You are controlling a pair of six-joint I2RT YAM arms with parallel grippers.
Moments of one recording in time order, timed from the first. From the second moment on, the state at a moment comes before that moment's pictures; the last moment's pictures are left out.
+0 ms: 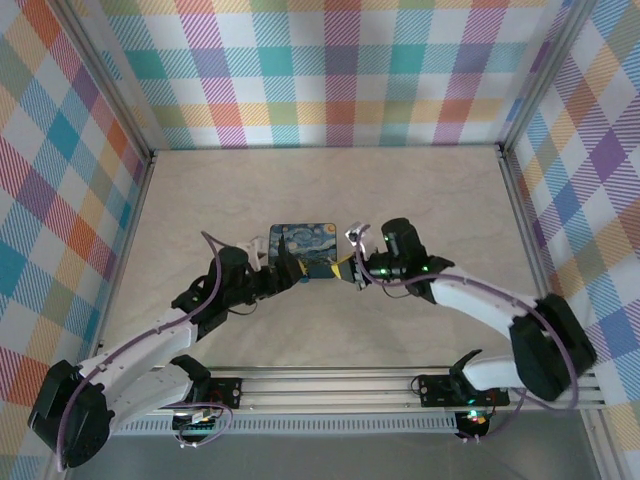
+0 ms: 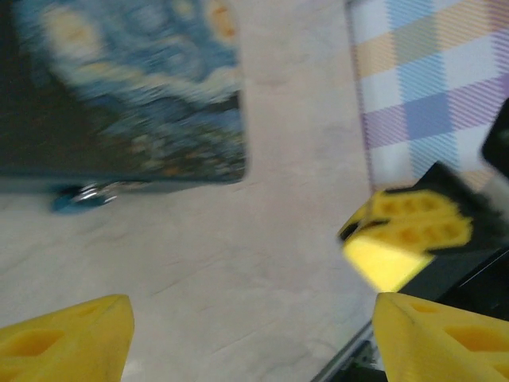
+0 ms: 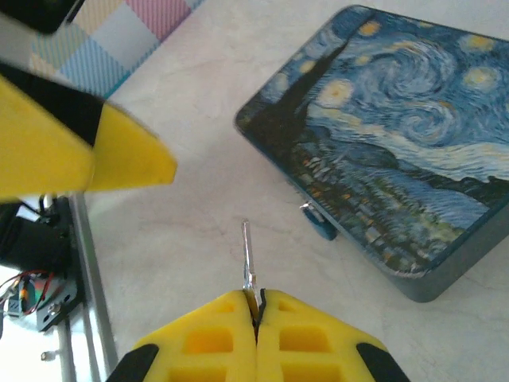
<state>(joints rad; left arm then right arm) -0.58 0.95 0.47 -0.04 0.30 -0.95 0.61 1.36 0.72 0.04 -0.60 0.20</state>
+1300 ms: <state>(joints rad) -0.44 1.42 0.58 0.20 0.36 -0.73 0.58 1.70 0.88 0.11 -0.58 0.31</state>
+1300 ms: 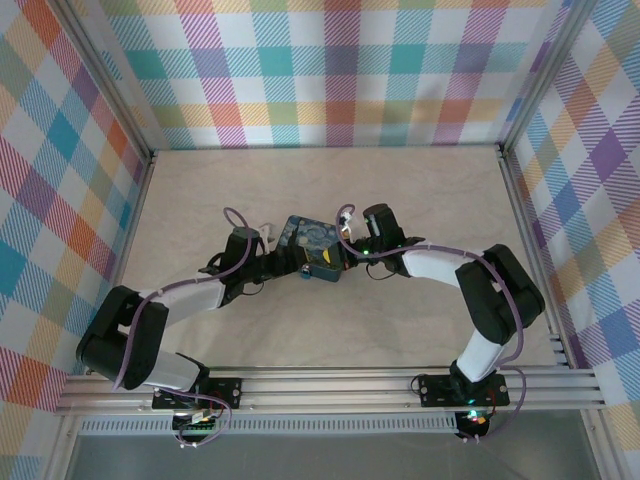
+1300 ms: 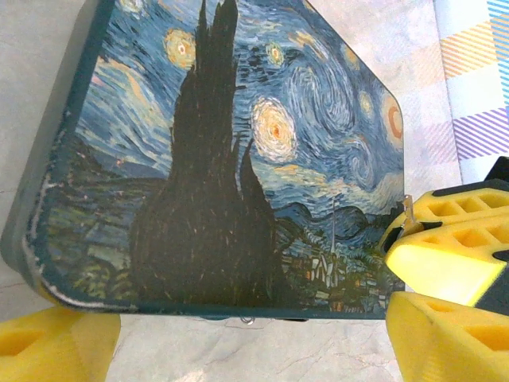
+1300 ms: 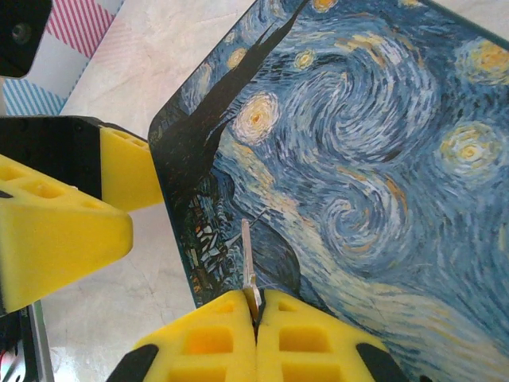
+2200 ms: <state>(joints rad) -0.59 1.53 0.51 0.30 0.25 -0.52 0.58 1.70 0.89 0.11 -0.55 0.33</state>
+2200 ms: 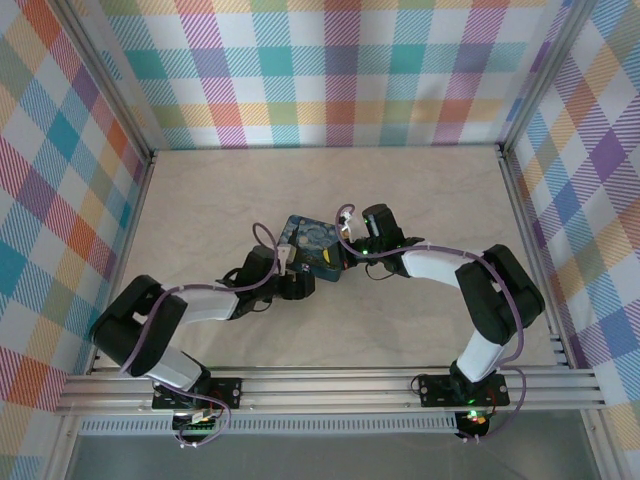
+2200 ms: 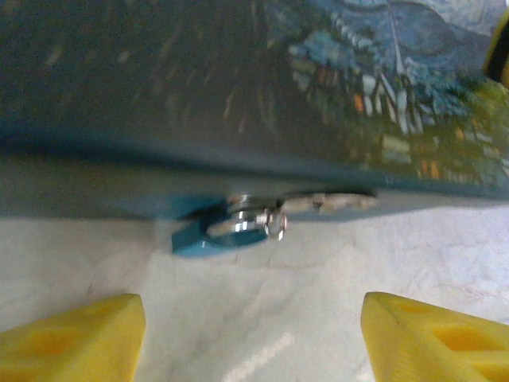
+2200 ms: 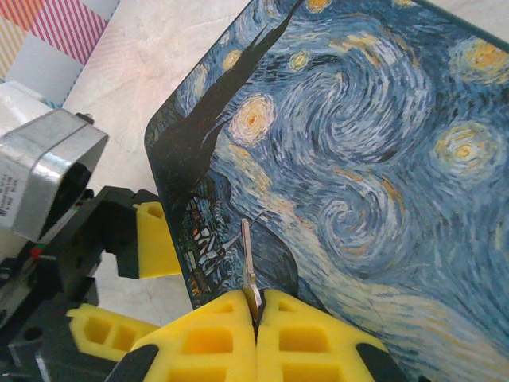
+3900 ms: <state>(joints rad) -0.69 1.67 0.60 0.39 0.00 -0.67 0.58 1.69 0.87 0.14 -0.54 0.33</state>
